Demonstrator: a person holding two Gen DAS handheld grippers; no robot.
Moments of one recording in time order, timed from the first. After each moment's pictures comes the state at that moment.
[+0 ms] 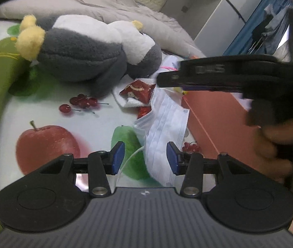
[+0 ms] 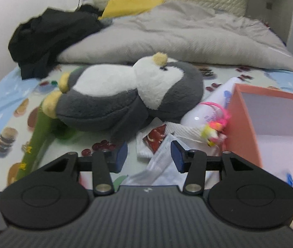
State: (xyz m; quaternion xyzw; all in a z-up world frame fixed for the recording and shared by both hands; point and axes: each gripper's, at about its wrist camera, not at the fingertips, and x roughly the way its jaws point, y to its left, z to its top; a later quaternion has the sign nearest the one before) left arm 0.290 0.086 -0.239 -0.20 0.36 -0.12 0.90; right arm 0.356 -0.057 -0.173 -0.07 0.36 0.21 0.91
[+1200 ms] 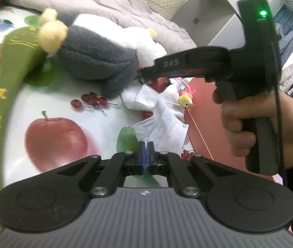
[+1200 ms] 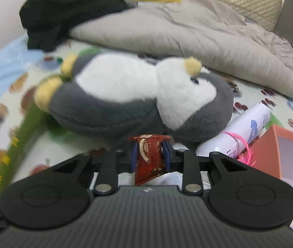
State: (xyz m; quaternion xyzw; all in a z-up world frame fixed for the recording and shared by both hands) left arm 0.267 0.100 -0.229 -0.25 0.34 -0.09 0.90; right arm 0.385 -0.011 -0.173 -0.16 0.36 0.26 0.88
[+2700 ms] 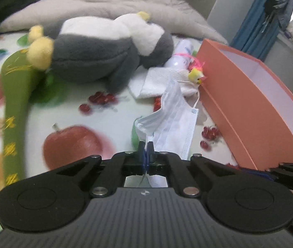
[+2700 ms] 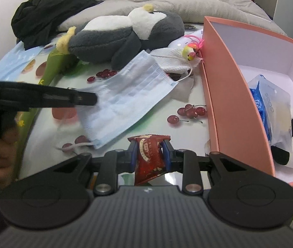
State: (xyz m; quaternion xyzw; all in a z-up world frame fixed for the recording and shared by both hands) left arm 0.284 0.078 -0.219 -0.11 0.42 -0.07 0.90; right arm 0.229 -0.113 -0.211 -0.06 0.41 0.17 0.89
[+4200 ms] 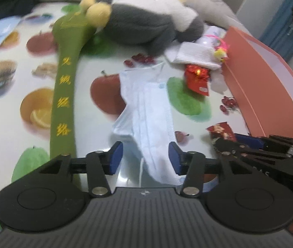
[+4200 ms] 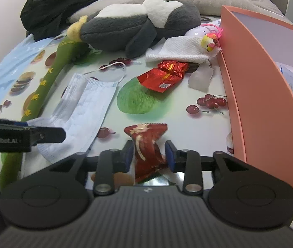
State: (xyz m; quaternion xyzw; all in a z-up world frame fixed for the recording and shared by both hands) left arm 0.210 0.100 -0.218 -0.14 0.45 0.00 0.88; right arm 0.228 -0.103 -0.232 -0.05 0.42 0.21 0.88
